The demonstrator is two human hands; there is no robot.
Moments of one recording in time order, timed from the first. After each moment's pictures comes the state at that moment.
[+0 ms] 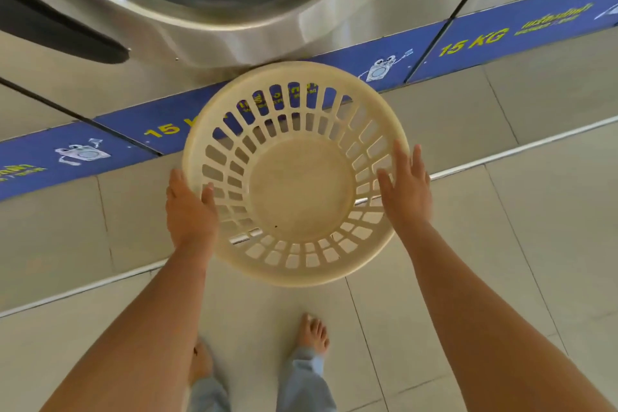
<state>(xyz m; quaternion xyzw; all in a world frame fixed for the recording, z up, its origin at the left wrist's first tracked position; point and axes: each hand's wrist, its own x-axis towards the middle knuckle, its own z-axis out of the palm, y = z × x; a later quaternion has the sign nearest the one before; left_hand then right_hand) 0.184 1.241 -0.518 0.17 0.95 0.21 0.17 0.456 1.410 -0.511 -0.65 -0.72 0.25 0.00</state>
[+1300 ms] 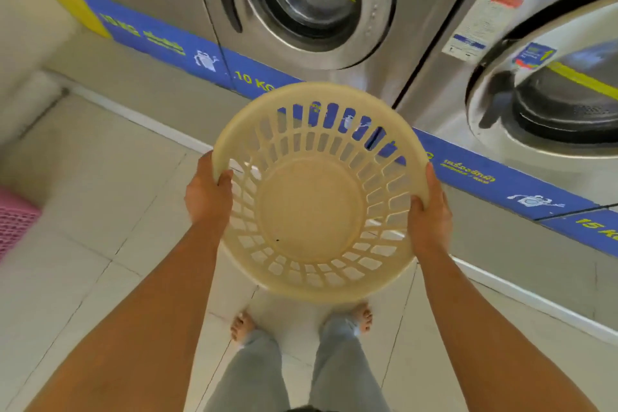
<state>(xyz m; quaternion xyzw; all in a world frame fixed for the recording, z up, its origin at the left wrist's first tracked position) 0.113 0.756 -0.240 -0.11 0.92 0.36 0.05 0.267 1.057 -0.232 -0.44 -0.82 0.36 0.10</state>
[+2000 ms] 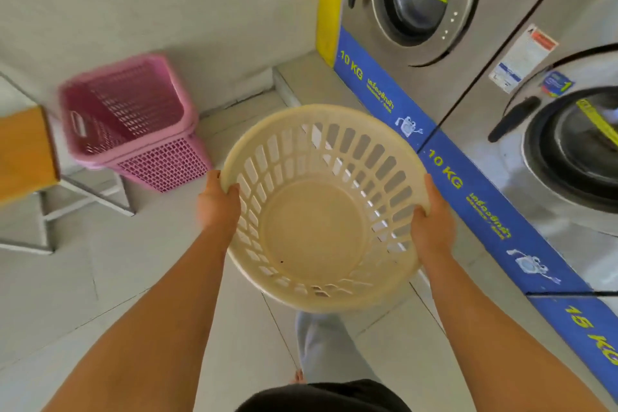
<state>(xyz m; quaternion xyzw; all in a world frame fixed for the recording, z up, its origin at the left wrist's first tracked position) 0.026 0.352 -0.194 -0.39 0.83 0.39 -0.04 -0.023 0.685 -0.210 -0.16 -0.91 0.39 -0.01</state>
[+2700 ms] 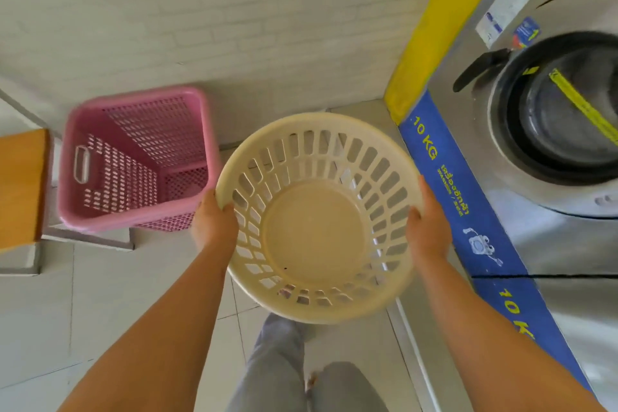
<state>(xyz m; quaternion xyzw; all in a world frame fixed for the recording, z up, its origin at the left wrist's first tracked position) -0.262 0.151 -0.268 -0.53 0.79 0.32 -0.04 -0.411 0.446 -0.257 -0.02 -0.94 0.34 -0.06</state>
